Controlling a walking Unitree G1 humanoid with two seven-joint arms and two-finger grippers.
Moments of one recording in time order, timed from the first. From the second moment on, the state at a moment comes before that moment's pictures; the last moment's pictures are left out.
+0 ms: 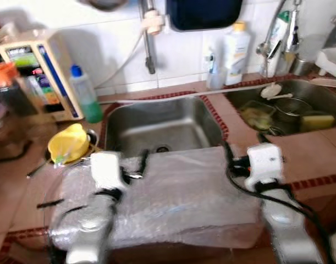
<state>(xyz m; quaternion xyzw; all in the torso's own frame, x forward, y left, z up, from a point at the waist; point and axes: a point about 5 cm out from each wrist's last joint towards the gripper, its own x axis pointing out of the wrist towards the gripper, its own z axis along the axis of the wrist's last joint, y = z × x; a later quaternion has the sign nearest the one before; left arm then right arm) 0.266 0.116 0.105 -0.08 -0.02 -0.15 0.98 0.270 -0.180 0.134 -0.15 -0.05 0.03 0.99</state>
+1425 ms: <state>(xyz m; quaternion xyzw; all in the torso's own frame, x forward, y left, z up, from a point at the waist) 0.270 0.172 0.119 -0.05 -0.05 0.03 1.00 0.254 -0.146 0.140 -0.05 -0.04 0.20 0.98</state>
